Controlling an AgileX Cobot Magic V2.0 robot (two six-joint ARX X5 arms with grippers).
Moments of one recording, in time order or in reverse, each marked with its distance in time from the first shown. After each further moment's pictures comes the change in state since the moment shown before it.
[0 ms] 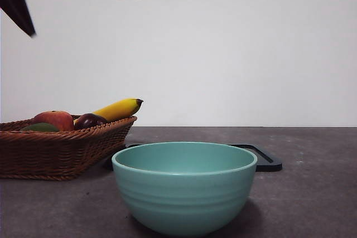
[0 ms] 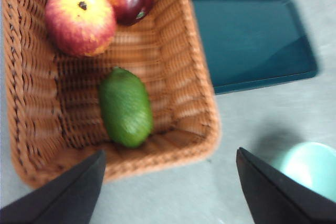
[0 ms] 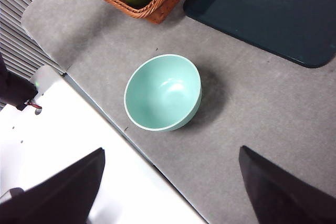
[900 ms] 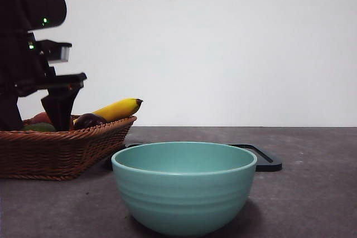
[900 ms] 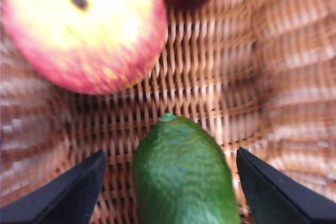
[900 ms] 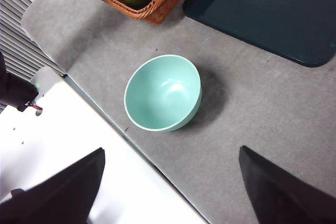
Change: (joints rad) left arm -0.096 0.544 0.072 0.222 -0.267 0.021; right arm 0.000 0.000 0.000 0.000 0.000 0.008
